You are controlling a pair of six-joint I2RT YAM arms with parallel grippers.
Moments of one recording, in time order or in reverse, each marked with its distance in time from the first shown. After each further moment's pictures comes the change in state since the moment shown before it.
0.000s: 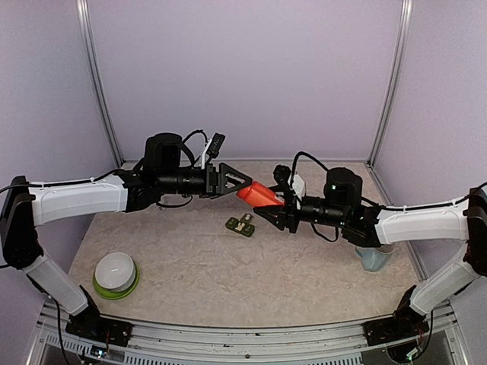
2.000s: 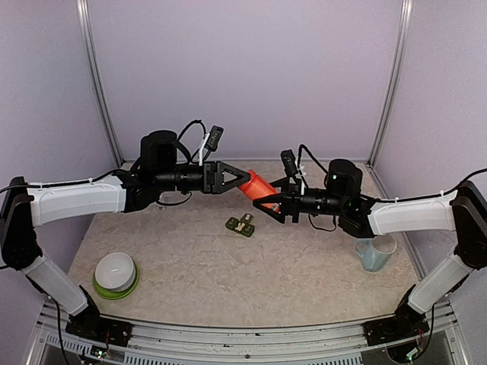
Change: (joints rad) left arm 0.006 -0.011 -0.011 0.092 0.026 0.113; right arm -0.097 0.090 0.043 0.140 -0.306 0.440
